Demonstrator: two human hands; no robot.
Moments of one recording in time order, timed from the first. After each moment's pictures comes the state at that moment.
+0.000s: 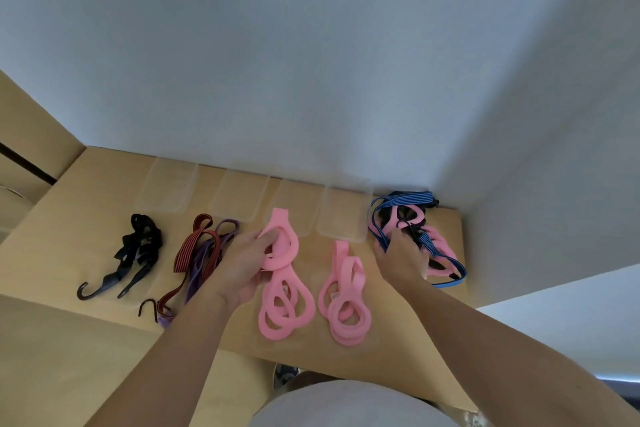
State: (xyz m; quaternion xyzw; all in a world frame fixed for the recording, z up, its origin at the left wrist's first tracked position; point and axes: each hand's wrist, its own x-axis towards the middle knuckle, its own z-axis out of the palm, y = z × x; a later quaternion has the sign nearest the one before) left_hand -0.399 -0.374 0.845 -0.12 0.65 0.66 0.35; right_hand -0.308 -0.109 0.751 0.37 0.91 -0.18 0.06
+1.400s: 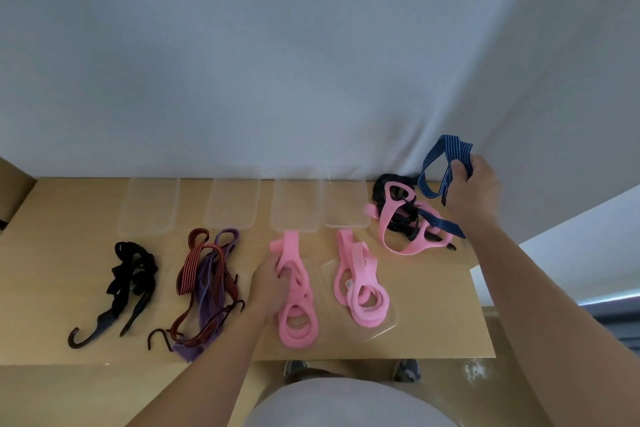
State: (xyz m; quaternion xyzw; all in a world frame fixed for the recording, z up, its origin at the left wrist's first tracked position) left_hand -0.404 -0.399 0.738 0.09 0.85 0.44 0.29; right_hand -0.290 -0.080 0.884 0.47 0.78 -0.31 -0.27
